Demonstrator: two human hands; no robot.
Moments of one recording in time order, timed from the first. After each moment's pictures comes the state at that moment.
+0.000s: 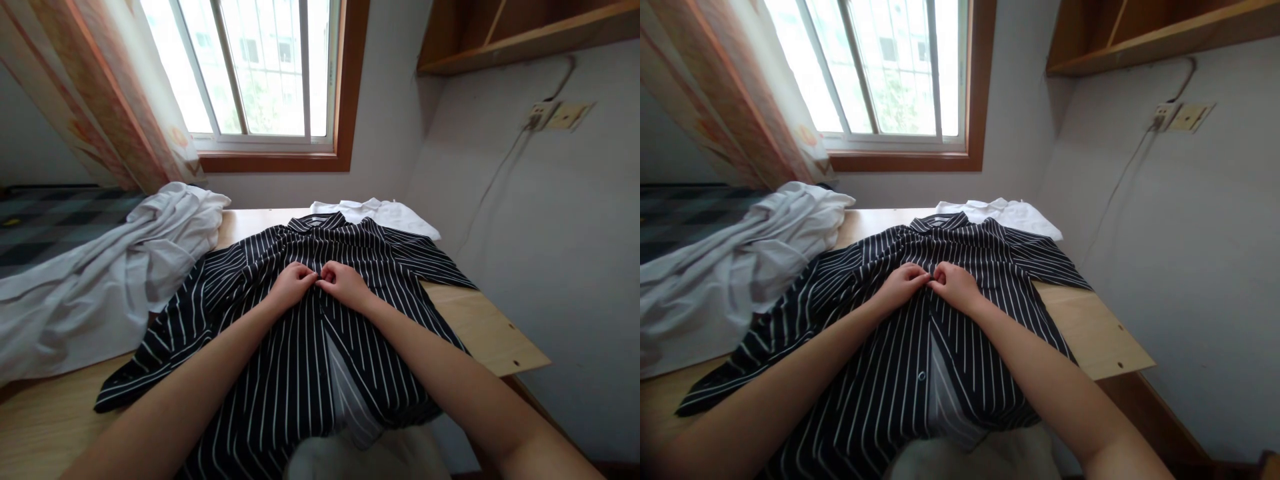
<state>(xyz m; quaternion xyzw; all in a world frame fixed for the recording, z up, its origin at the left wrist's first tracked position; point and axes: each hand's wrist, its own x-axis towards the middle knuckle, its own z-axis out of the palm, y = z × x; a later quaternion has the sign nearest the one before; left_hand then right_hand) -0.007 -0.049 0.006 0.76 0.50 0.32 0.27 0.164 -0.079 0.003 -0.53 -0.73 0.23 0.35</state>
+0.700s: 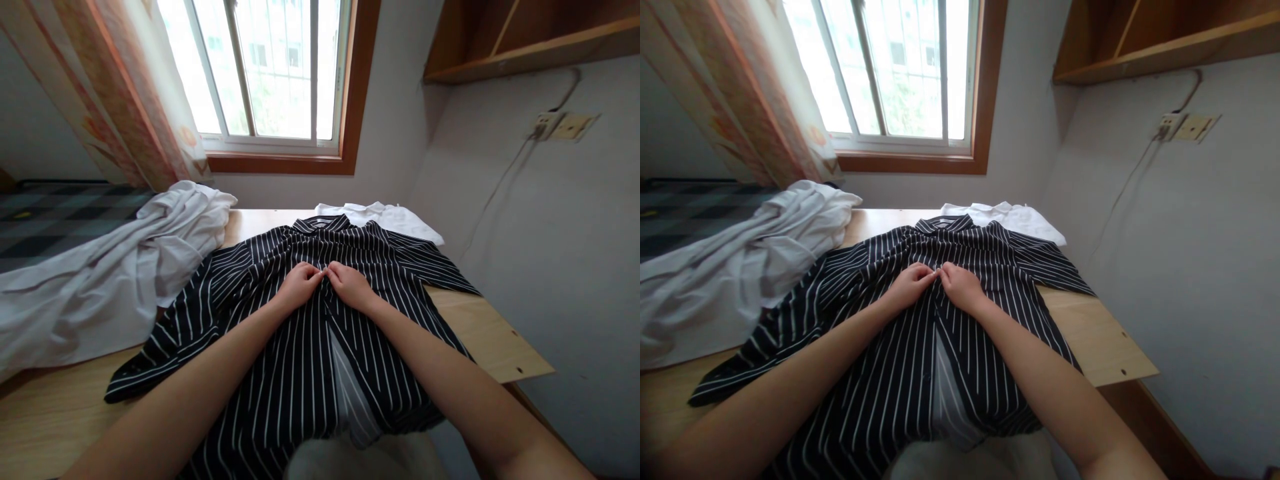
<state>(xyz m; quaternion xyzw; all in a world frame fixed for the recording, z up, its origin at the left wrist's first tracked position) -0.002 -0.049 -0.002 0.76 0.48 0.34 0.26 0.162 -0.079 0.006 -0.57 -0.76 0.15 0.28</state>
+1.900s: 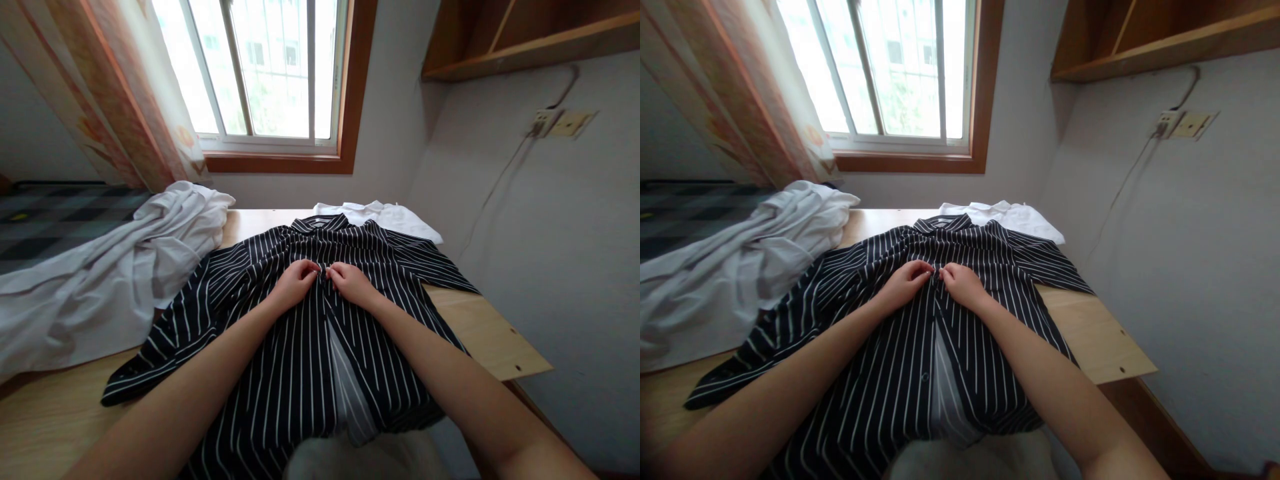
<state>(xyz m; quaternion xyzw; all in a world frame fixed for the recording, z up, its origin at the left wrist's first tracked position) -0.010 -0.049 0.004 0.76 0.45 0.36 0.30 0.169 -0.077 0.007 -0.55 -0.73 0.25 0.33</state>
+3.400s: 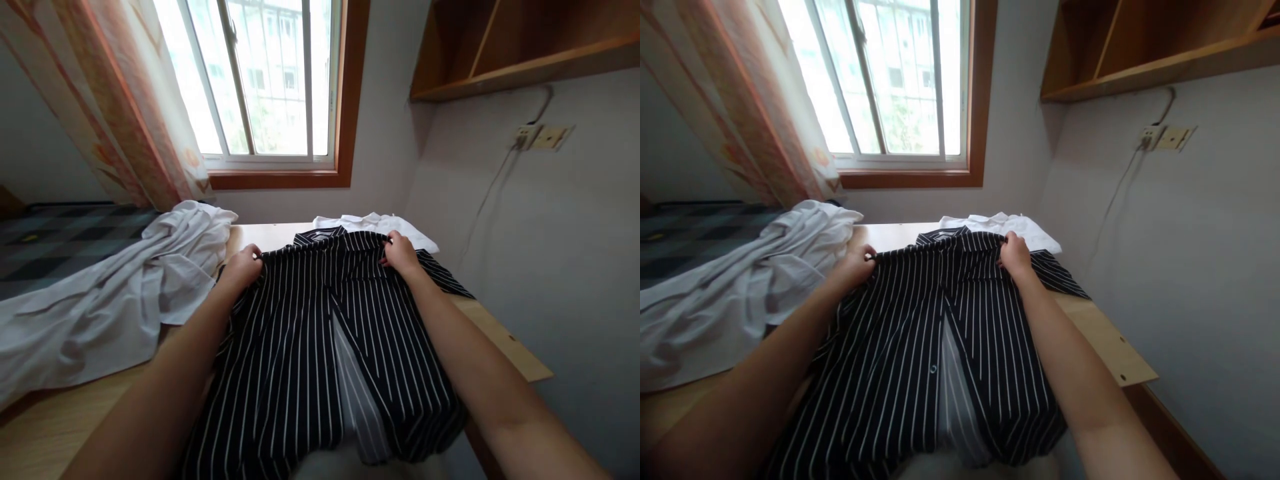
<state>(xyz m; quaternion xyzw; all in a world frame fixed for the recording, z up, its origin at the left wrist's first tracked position) -0.092 0.001 0.070 0.65 0.72 0.22 0.10 0.281 -0.024 0.047 -0.75 -0.56 0.07 0.35</state>
